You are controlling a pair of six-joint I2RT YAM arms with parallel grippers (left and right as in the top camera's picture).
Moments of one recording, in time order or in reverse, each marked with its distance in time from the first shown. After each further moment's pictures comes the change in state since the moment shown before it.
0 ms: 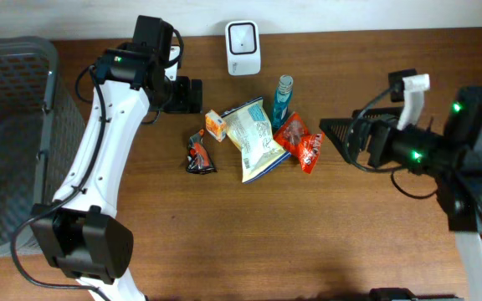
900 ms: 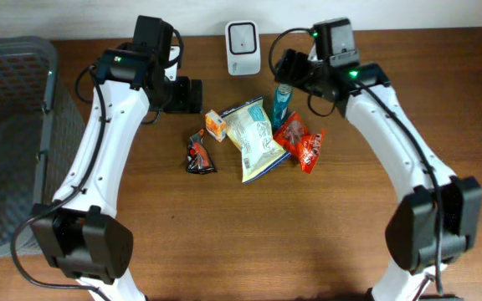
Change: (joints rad) left arm 0.000 0.000 -0.001 0.000 -0.003 0.000; right arm 0.283 0.782 0.349 0.216 0.649 0.345
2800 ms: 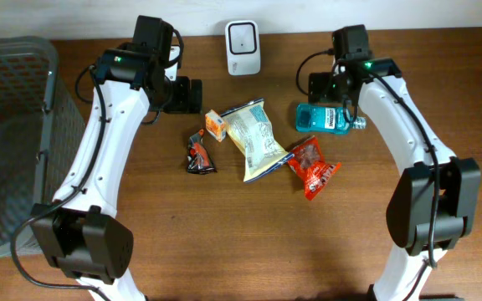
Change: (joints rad) left arm 0.000 0.000 0.000 0.000 0.000 0.000; right arm -0.127 0.093 0.030 -0.175 0.266 -0.417
